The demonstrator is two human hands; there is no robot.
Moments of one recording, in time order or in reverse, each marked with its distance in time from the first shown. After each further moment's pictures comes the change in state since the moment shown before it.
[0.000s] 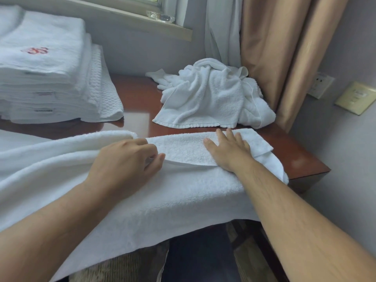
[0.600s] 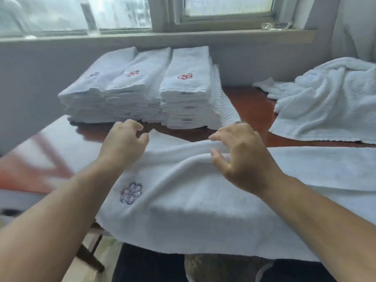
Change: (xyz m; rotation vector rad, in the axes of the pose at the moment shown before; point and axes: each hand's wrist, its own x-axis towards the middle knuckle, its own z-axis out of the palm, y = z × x) left_hand -0.072 -0.170 -0.147 0.134 0.017 -0.920; right_hand -0.102 -0.212 0.015 0.343 0.397 -0.974
